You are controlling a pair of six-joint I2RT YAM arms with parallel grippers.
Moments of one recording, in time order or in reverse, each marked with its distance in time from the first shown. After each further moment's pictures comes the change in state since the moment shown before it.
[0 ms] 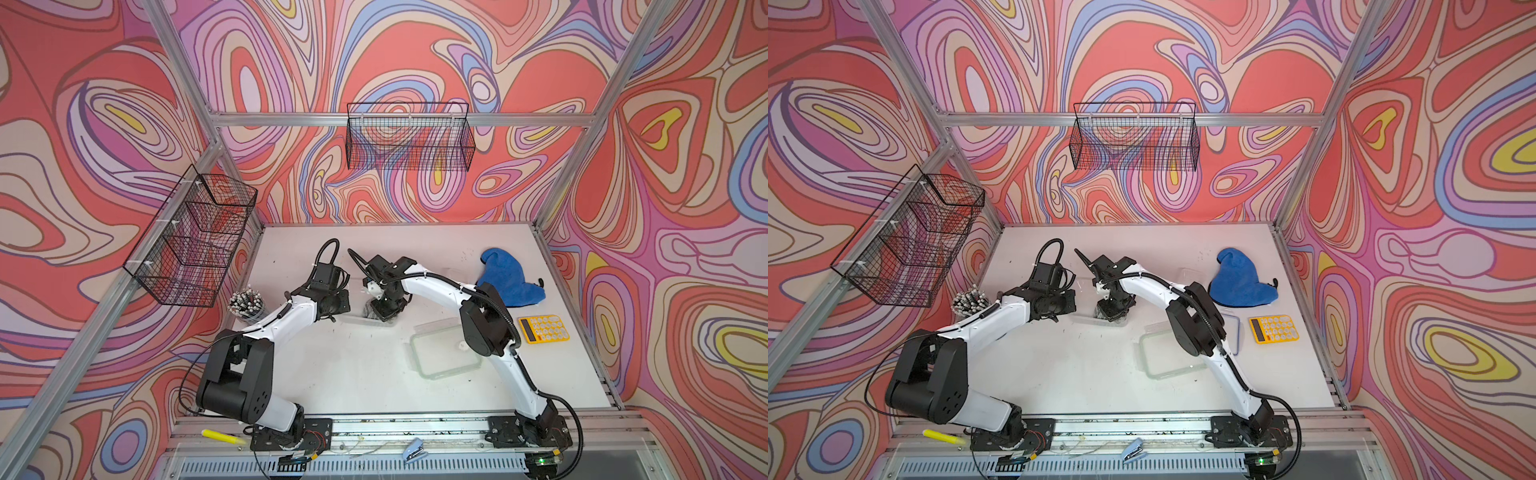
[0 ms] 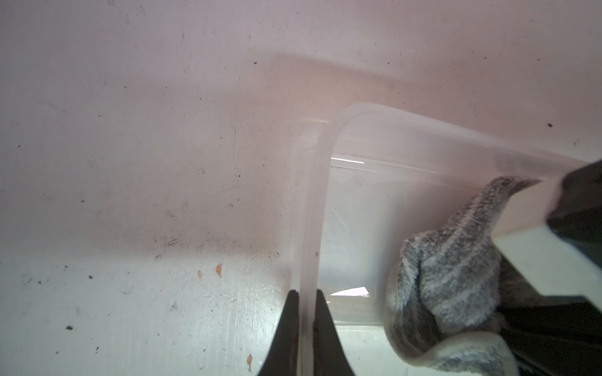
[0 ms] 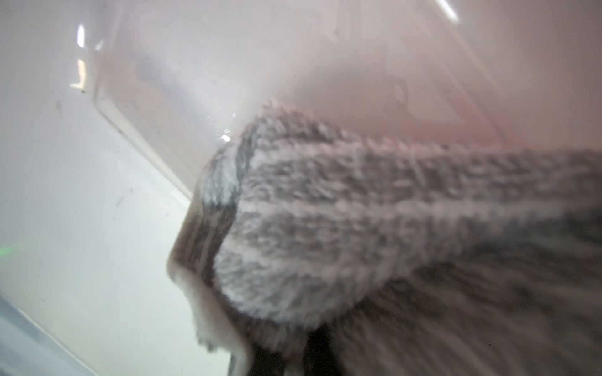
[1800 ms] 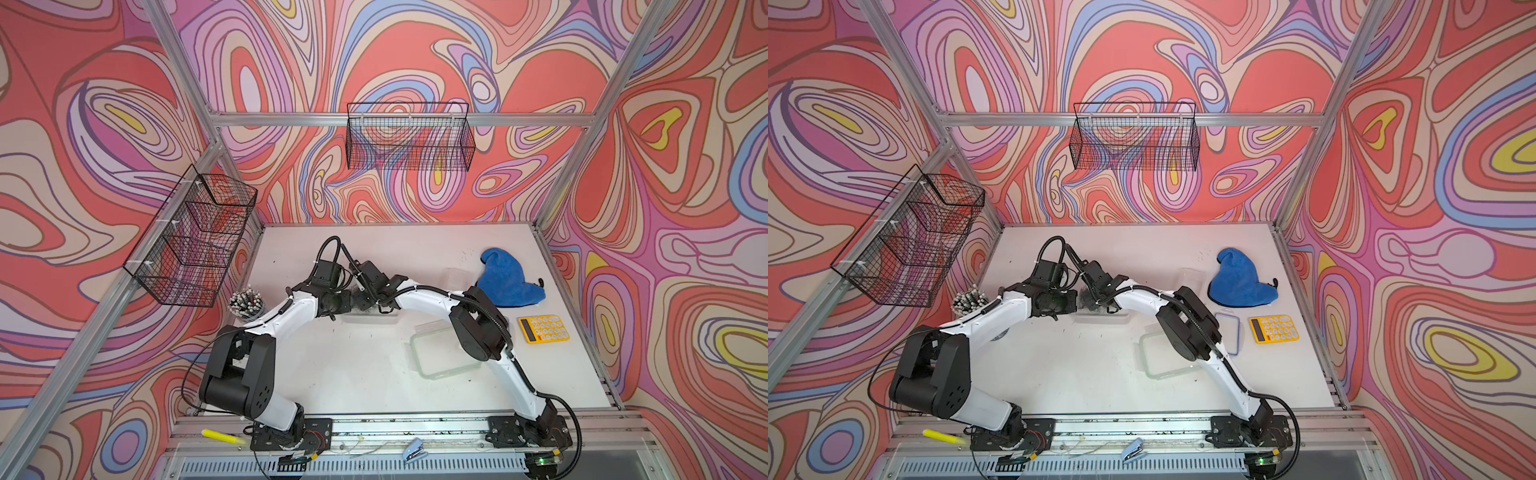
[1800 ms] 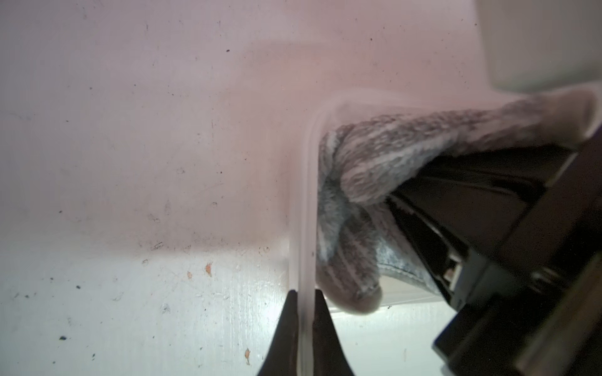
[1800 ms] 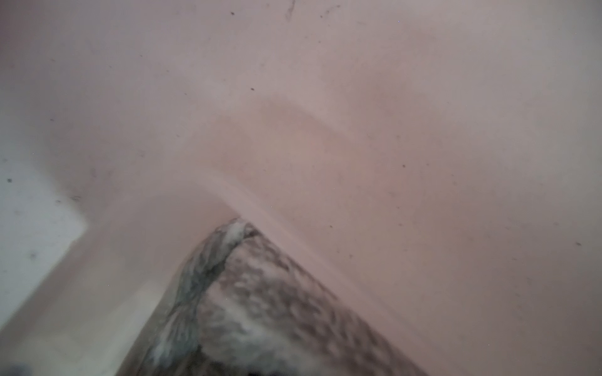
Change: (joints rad) left arm -0.003 0.032 0.055 -0.084 0.033 0.079; right arm 0.049 -0.002 -0.159 0.655 0.391 0.050
